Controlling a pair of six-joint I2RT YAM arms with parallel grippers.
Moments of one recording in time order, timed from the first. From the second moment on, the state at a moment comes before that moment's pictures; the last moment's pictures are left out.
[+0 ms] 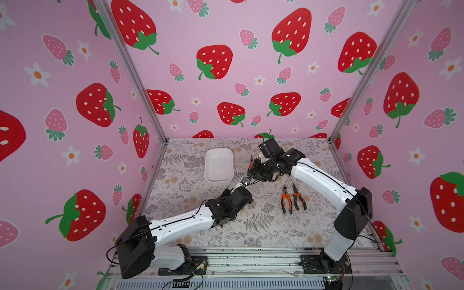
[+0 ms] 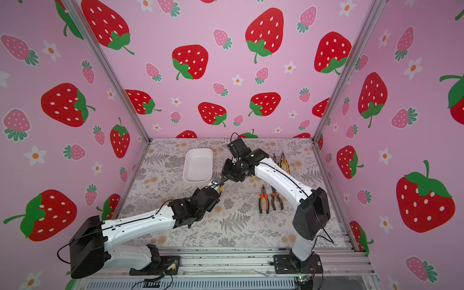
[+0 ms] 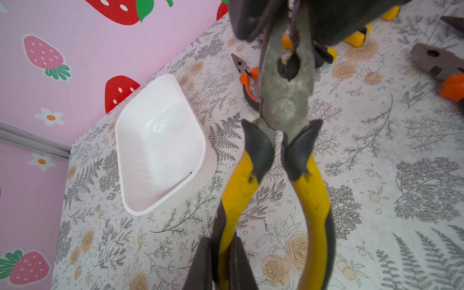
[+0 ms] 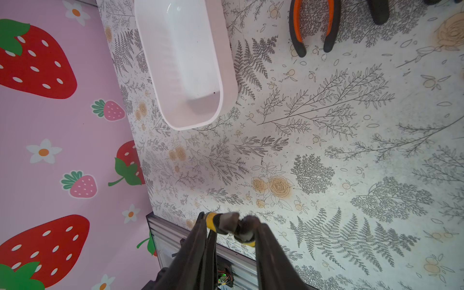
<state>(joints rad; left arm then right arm) -0.97 1.32 0.83 -0.34 -0.67 -0.08 0.73 1.75 1.66 -0.89 -0.21 1.00</state>
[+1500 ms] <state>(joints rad) -0.99 1.15 0.87 -0.38 -0.59 -0.17 0.68 1.75 1.65 -0.97 0.10 0.75</state>
